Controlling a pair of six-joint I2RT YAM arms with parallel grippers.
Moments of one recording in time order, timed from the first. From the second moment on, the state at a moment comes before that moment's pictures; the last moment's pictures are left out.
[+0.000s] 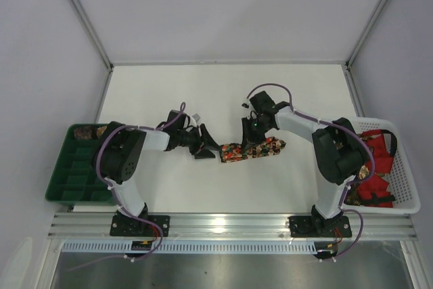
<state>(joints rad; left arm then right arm) -0.37 1.79 0.76 0.14 0.79 -0.90 0.52 1.82 1.22 -0.57 -0.41 0.37</state>
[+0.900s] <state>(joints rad) -0.42 1.88 0.79 0.28 0.80 -0.99 0.52 1.88 1.22 -0.54 -0.44 0.37</state>
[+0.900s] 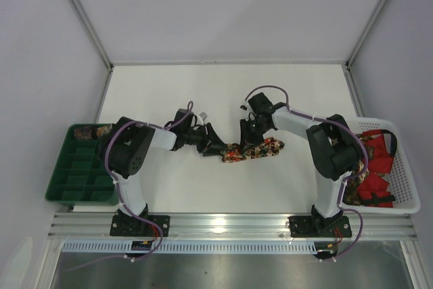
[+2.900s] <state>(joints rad) -0.75 1.96 1.38 -0.32 0.58 -0.87 0.24 1.58 0.96 -0.61 -0.30 0.58</state>
